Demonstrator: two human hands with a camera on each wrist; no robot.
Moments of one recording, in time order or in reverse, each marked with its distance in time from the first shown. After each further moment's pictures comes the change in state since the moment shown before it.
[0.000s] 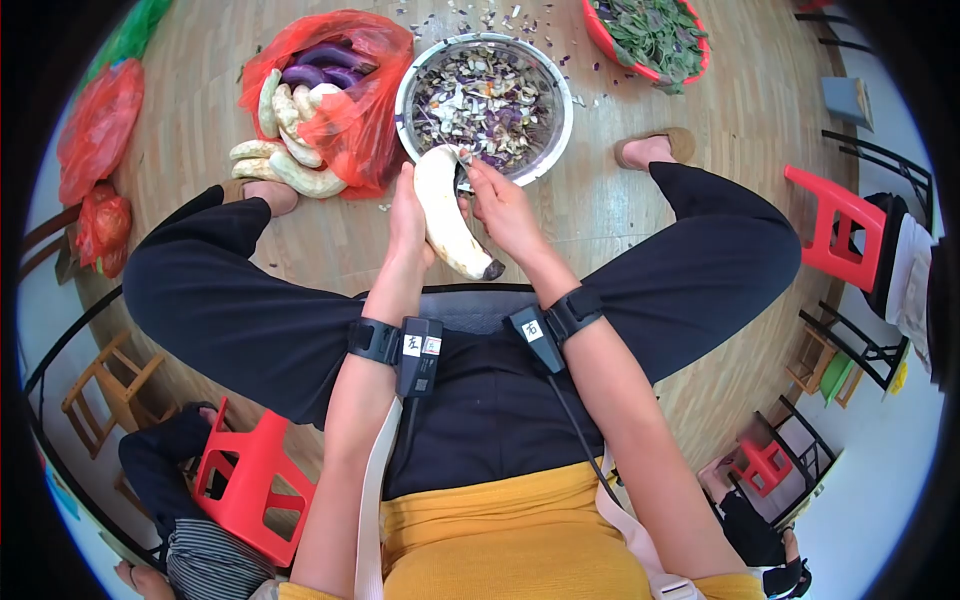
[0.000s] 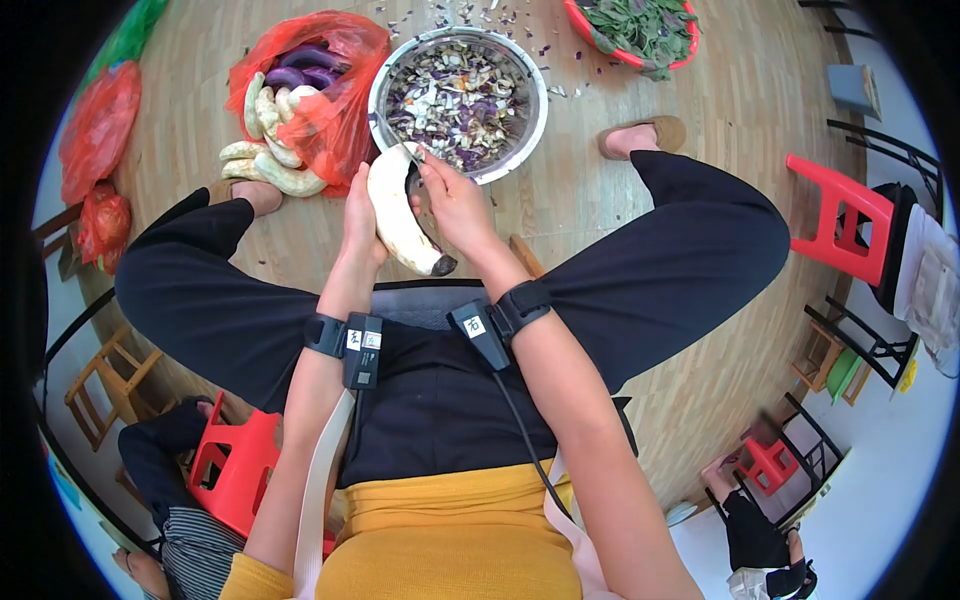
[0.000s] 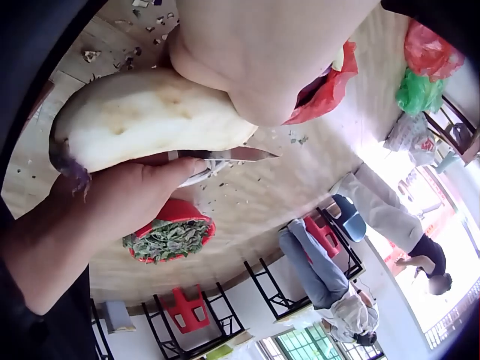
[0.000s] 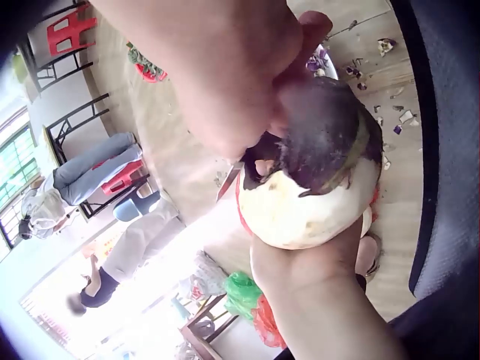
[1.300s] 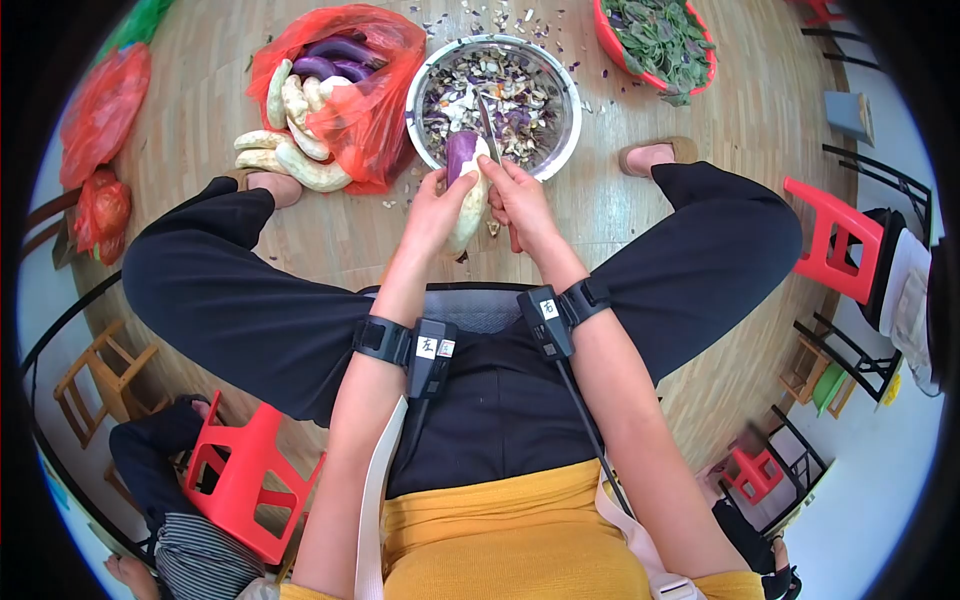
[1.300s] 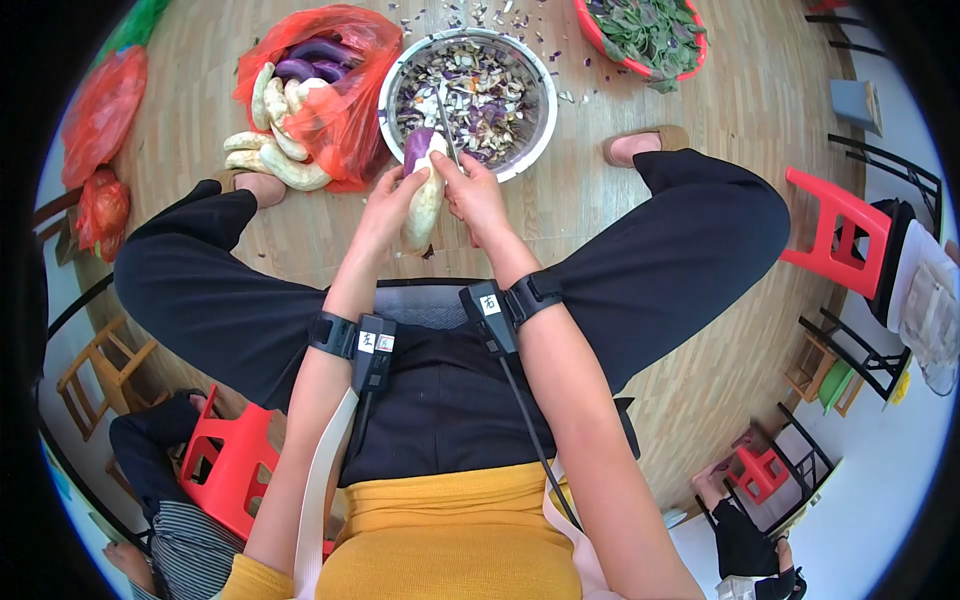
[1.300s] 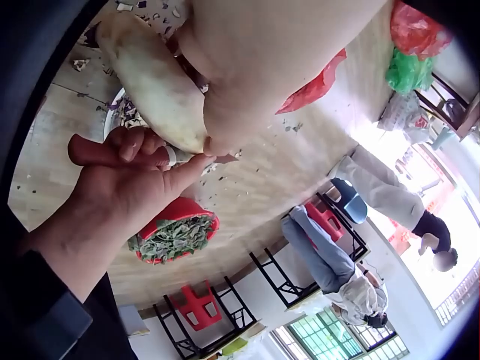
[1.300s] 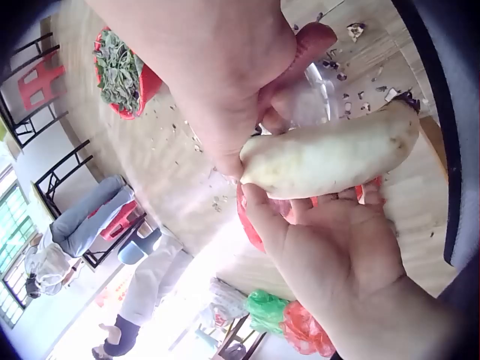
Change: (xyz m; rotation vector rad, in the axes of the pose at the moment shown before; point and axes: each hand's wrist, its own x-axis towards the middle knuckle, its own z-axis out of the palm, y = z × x) left_hand 0.006 -0.008 -0.007 0.530 0.010 0.221; right_hand 0.007 -0.016 -0.009 0.462 -0.049 0.282
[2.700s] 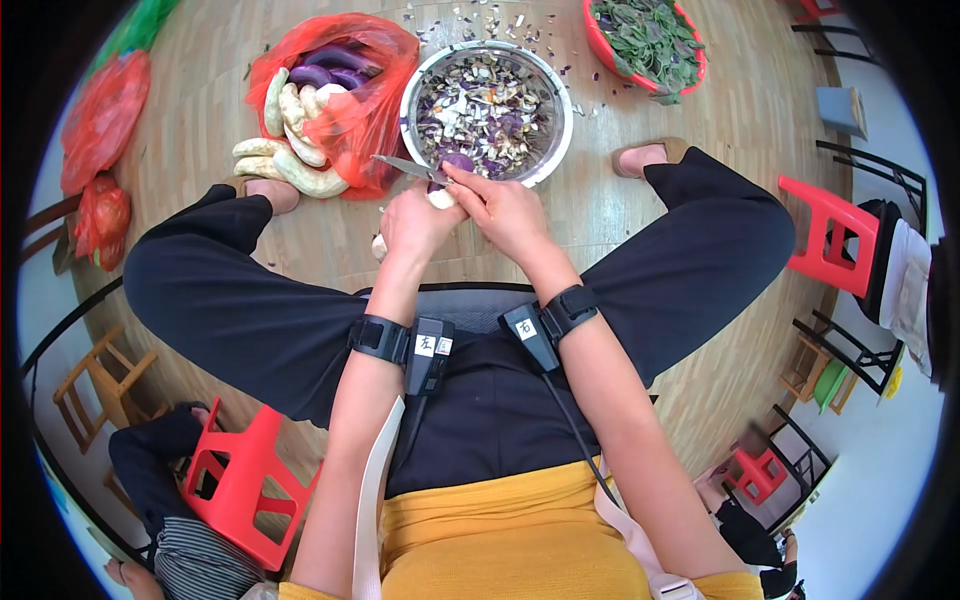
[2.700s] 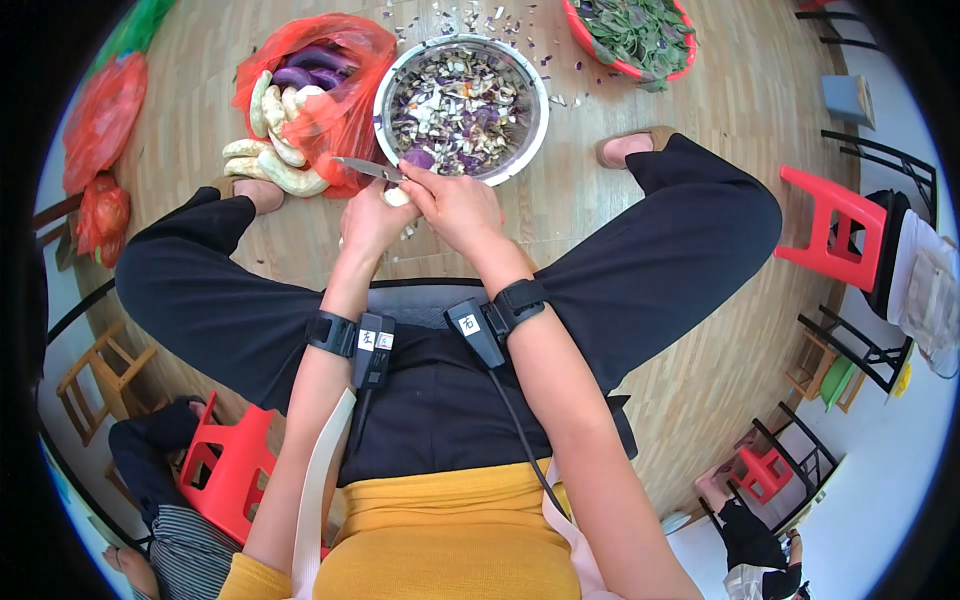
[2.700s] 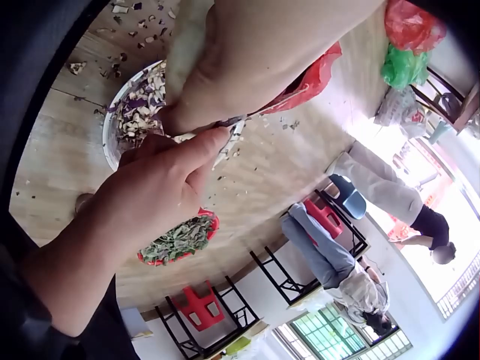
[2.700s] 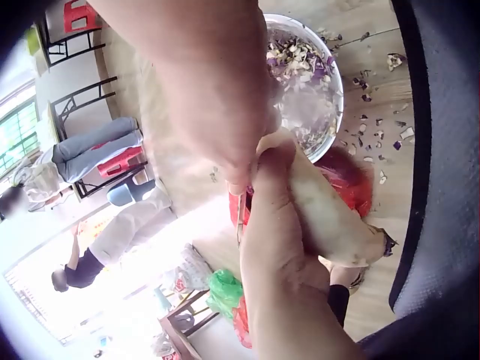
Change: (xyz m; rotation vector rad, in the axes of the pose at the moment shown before) left_hand -0.013 0.021 -0.008 0.963 0.124 0.061; right_hand -0.026 -0.012 0.007 -1.163 0.016 -0.566
